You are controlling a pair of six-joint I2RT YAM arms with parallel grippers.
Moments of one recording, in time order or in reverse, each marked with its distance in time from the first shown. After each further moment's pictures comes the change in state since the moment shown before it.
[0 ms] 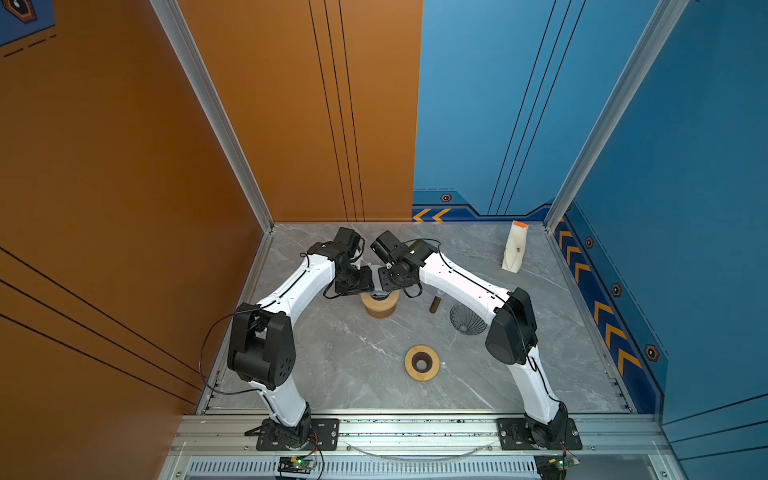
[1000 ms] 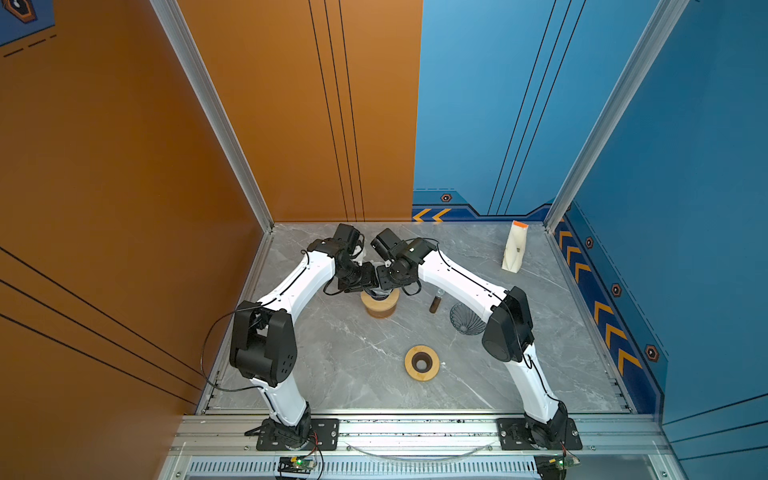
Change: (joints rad) left arm 0.005 0.014 0.042 0.000 0.098 0.002; right arm -0.016 0.030 0.050 -0.003 -0.060 -0.006
